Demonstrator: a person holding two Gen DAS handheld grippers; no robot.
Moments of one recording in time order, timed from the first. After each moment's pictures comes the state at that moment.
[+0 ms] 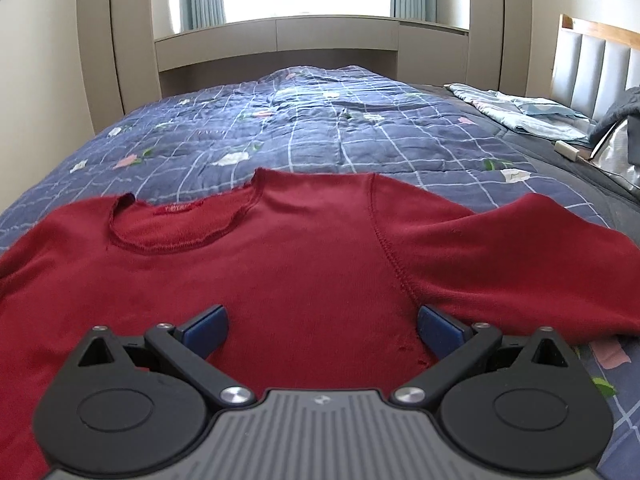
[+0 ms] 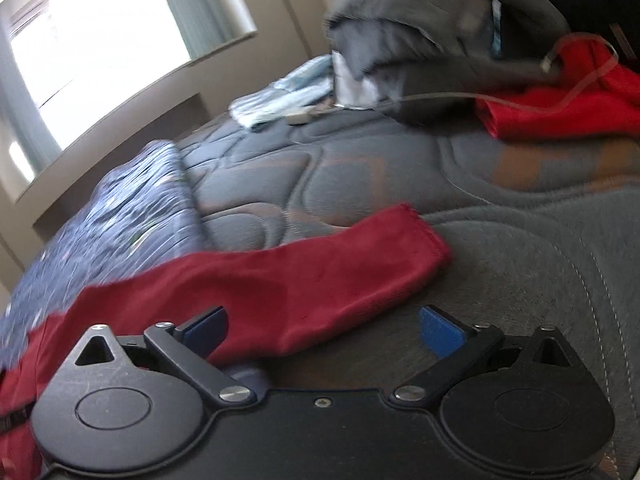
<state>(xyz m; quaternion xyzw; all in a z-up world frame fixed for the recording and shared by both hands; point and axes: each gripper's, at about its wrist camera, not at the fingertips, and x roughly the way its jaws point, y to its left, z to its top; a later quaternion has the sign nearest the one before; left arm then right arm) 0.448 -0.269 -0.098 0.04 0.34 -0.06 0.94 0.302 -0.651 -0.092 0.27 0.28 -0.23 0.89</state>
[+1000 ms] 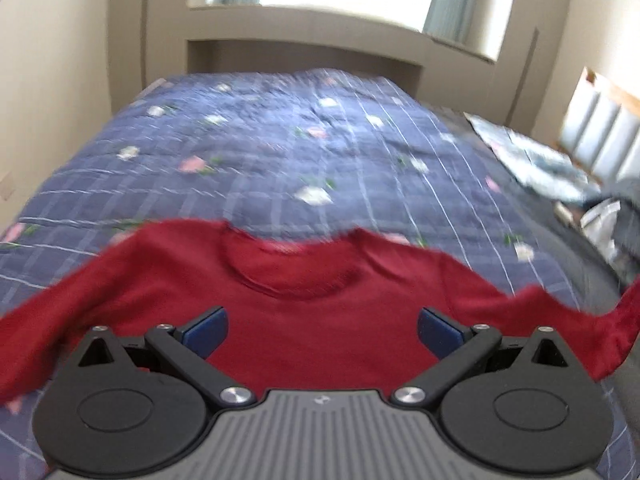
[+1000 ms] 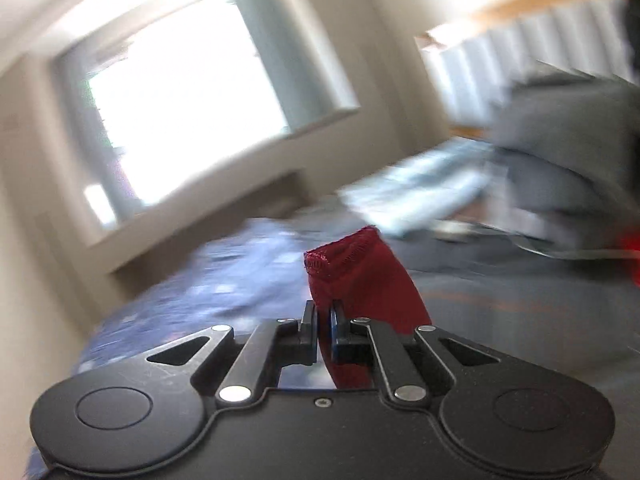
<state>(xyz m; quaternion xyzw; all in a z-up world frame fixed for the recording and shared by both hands) 0.453 -0.124 0.023 -0.05 0.38 -0.07 0.92 0.422 -0.538 0.057 0.23 0.16 -0.11 0.95</state>
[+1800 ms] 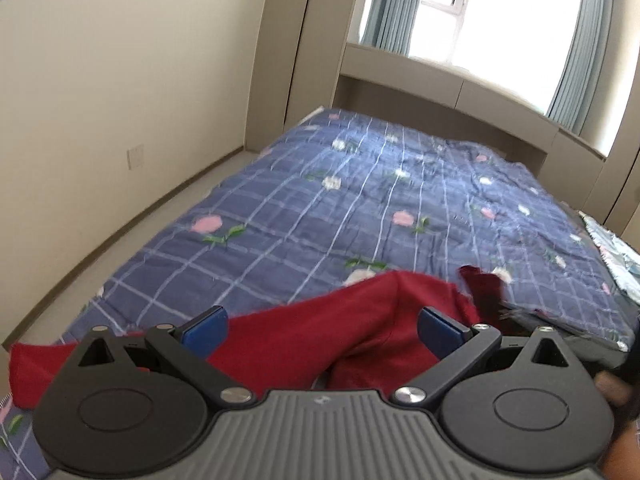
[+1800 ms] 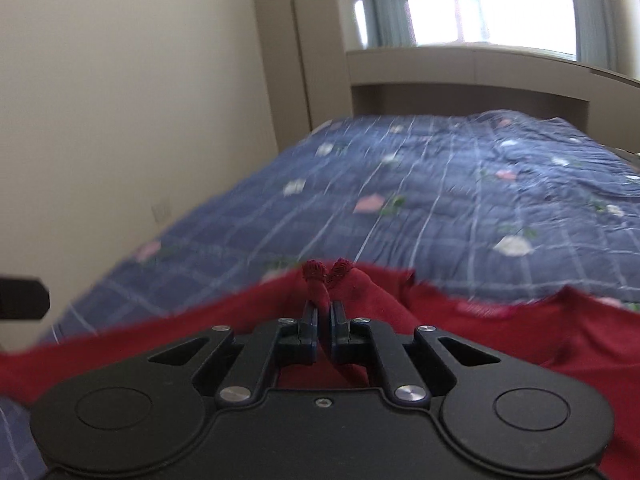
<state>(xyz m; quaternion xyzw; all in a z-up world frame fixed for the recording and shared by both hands) 0.421 0.099 0.033 -0.12 0.34 0.09 0.93 0.488 -0.128 -0.035 0.01 0.30 0.20 0.93</state>
